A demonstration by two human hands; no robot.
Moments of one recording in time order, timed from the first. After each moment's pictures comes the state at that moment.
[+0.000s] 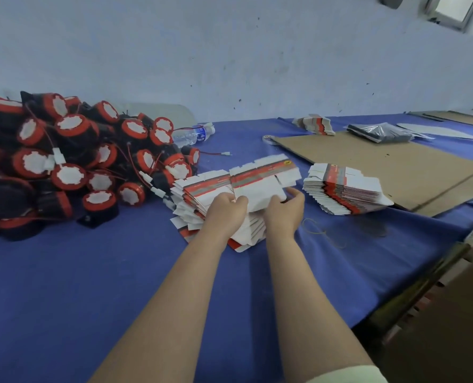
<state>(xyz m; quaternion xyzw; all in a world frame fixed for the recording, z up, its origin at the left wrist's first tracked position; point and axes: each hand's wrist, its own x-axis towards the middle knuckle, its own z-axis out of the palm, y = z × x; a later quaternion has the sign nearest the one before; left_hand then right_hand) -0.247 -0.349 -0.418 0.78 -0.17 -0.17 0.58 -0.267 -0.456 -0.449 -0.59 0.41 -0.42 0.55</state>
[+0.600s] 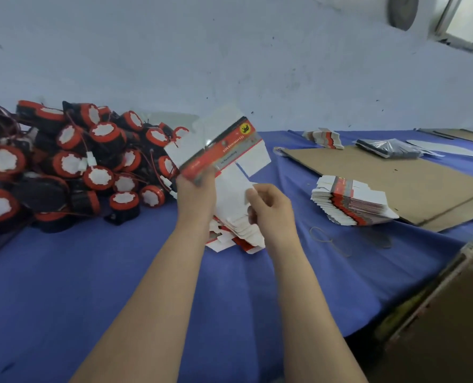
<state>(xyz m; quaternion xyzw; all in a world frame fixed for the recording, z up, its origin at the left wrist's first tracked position) -0.235 -0.296 -0.386 0.64 -0.07 0.01 0.76 -0.298 -0.395 -0.412 -0.70 0.16 -0.33 0.62</state>
